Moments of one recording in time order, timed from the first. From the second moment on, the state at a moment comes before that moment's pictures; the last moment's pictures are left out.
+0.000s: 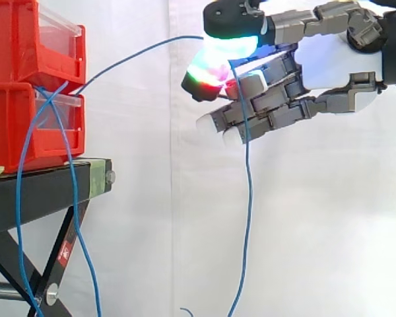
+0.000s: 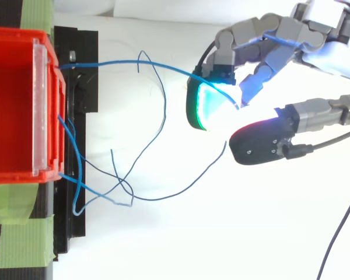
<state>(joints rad) 0.17 -1.75 -1.82 -2.73 -1.16 -0.30</state>
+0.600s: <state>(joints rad) 0.17 -1.75 -1.82 -2.73 -1.16 -0.30</state>
